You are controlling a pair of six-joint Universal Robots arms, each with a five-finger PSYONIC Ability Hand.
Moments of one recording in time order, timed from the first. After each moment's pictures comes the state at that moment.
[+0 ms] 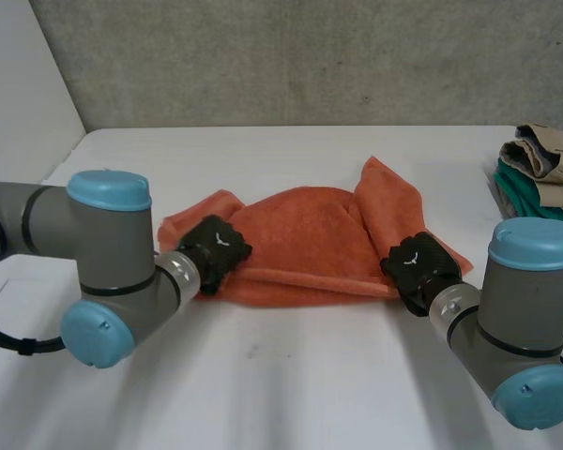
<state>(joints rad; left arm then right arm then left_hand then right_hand) 4.21 -2.23 -1.31 3.07 -1.44 3.94 1.98 -1.07 1.68 -0.21 1.50 2.35 1.01 1.16 1.14 1.17 0.93 1.00 1.18 1.18 1.19 0.99</state>
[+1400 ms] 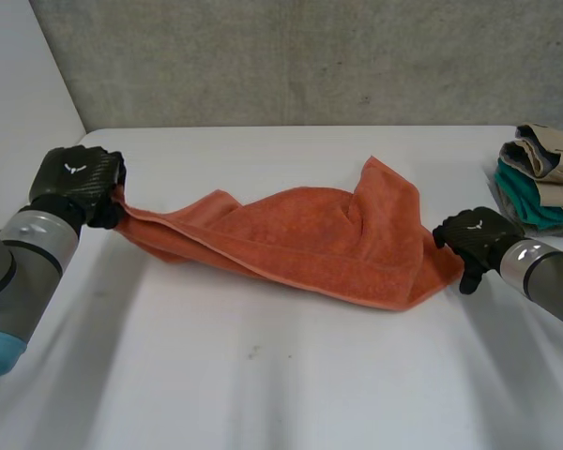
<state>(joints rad) 4.50 -1.76 -1.73 3.44 -1.50 3.45 1.65 -0.94 1.42 0.01 1.21 2.42 1.10 1.18 1.17 1.19 0.97 0.44 0.51 0.52 0.52 0.32</state>
